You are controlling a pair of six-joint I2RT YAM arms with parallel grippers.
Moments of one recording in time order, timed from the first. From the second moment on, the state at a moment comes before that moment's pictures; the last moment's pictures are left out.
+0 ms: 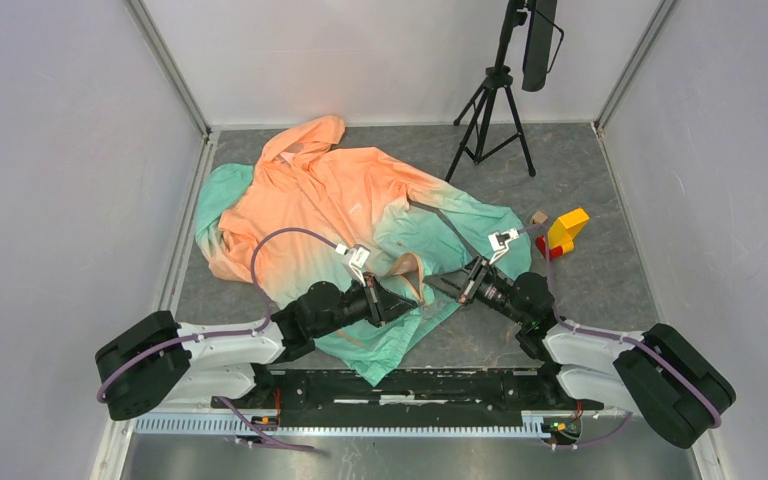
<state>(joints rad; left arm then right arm) -1.02 1.14 0.27 0.74 0.05 -0.90 0.62 1.12 0.09 1.04 -0.35 1.11</state>
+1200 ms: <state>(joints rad) -1.02 1.19 0.26 0.82 -0.01 -0.91 0.73 1.05 0.08 1.06 -0.15 1.30</state>
